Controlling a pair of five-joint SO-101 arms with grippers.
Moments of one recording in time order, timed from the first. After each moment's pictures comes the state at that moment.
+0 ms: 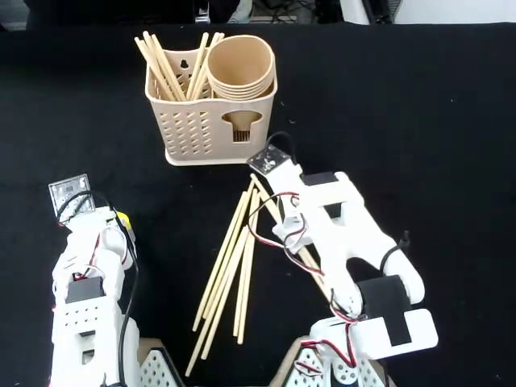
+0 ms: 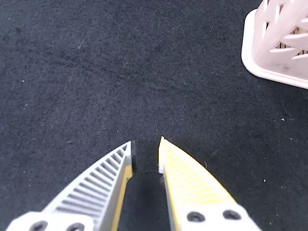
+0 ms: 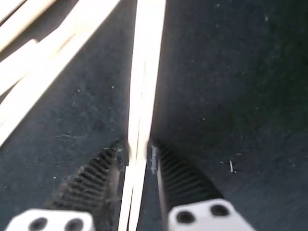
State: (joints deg) left arm -17.1 -67.1 92.4 24.9 4.5; right arm -11.4 -2.1 44.7 57.4 28.3
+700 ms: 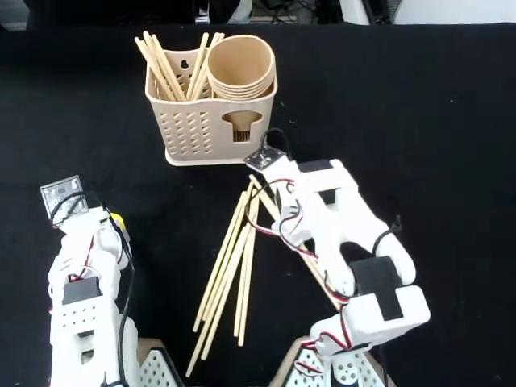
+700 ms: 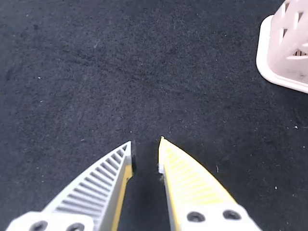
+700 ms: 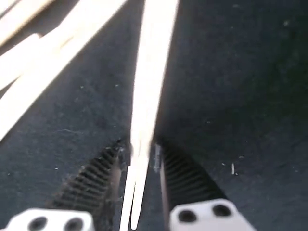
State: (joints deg) left arm -19.7 -67.1 92.4 24.9 4.5; right arm -11.6 6.3 36.8 64.2 29.1
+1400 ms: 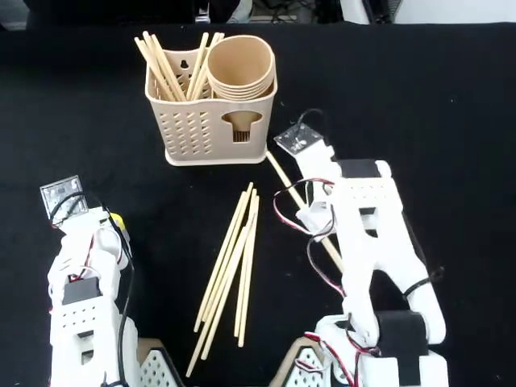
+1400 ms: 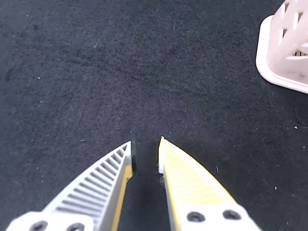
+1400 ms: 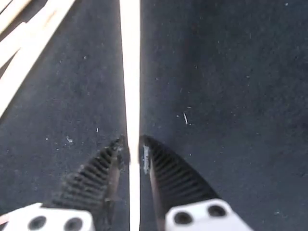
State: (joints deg) left arm -19.7 -67.1 92.4 24.9 4.5; right arm -2.5 -15.3 38.5 71.7 31.5
